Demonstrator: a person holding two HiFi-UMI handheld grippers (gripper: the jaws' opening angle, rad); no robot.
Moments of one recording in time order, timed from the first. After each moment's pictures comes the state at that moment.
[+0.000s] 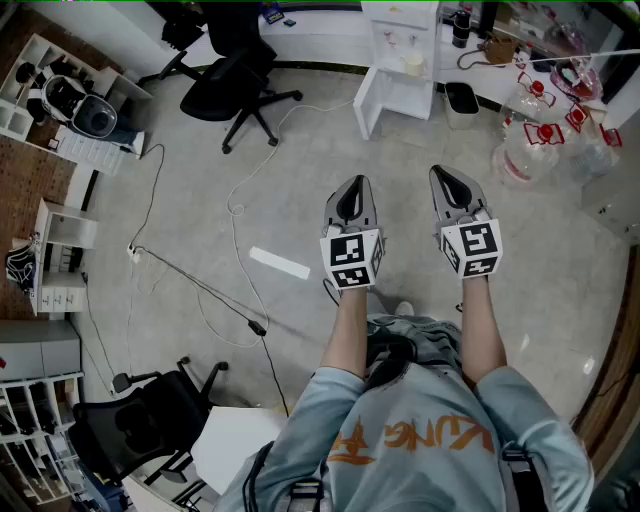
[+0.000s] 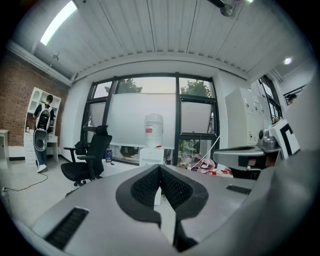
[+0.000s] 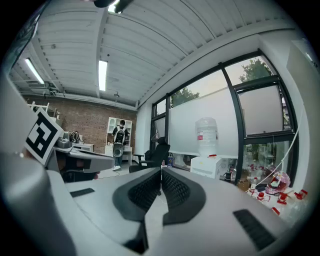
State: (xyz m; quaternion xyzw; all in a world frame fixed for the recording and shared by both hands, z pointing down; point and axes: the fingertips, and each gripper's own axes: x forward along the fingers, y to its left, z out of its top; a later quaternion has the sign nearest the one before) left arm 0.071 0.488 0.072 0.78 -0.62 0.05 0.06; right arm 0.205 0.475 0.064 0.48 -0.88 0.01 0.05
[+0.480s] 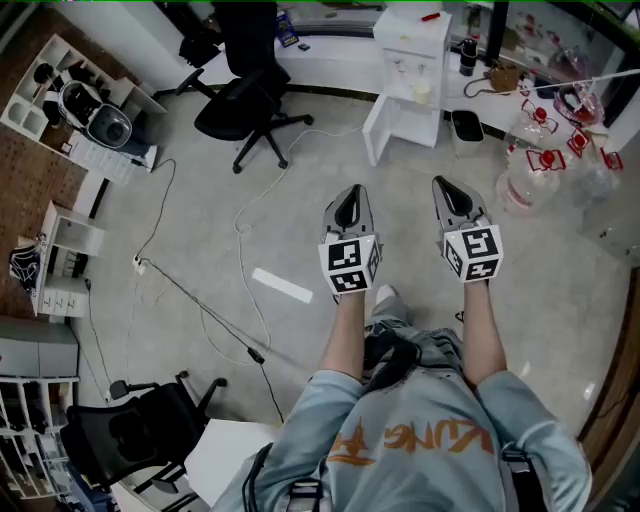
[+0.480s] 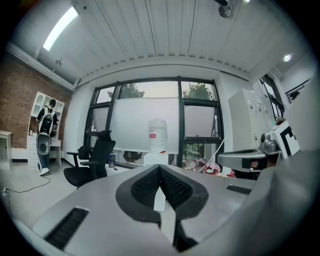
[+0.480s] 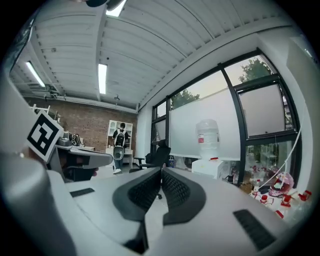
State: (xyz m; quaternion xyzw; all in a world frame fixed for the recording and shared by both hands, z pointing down) left arm 0.057 0.479 0.052 0.77 -0.63 0.04 0.05; right arm 0.207 0.460 0.053 0.47 -0.88 0.02 0.04
